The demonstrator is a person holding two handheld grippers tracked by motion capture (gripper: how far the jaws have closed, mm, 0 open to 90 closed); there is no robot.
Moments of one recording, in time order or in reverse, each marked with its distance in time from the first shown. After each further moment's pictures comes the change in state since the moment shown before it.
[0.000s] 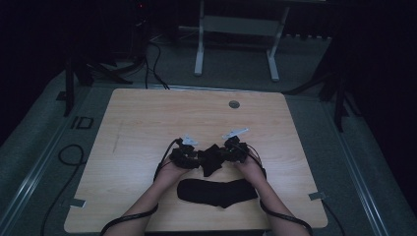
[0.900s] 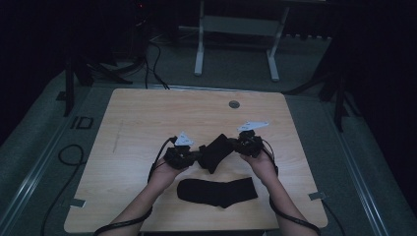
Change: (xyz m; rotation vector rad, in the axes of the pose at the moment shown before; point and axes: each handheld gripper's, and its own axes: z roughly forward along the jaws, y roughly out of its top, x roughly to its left) left arm -0.015 0.007 -0.053 -0.111 -0.025 0.040; right arm -0.009 0.011 -0.068 -0.182 0.003 0.033
